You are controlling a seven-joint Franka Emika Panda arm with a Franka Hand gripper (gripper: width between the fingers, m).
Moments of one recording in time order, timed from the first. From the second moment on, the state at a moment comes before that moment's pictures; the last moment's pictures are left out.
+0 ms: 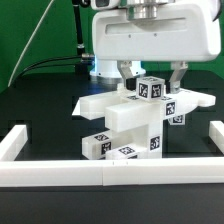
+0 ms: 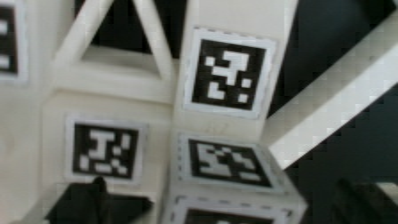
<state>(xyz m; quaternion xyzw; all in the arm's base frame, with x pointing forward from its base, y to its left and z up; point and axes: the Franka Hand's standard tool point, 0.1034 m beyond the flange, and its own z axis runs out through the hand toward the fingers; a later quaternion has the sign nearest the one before) 0.608 0.018 0.116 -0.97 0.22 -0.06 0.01</state>
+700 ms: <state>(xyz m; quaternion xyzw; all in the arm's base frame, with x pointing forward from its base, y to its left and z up) 0.605 0.020 0.114 -1.00 -0.04 -0.06 -0.01</state>
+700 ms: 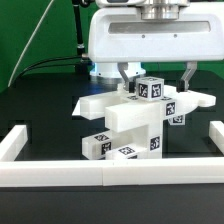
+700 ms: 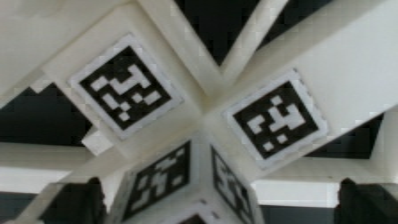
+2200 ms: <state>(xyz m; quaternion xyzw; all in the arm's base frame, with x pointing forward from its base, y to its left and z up) 0.607 0.009 0.112 -0.98 0.17 -0.06 -0.01</state>
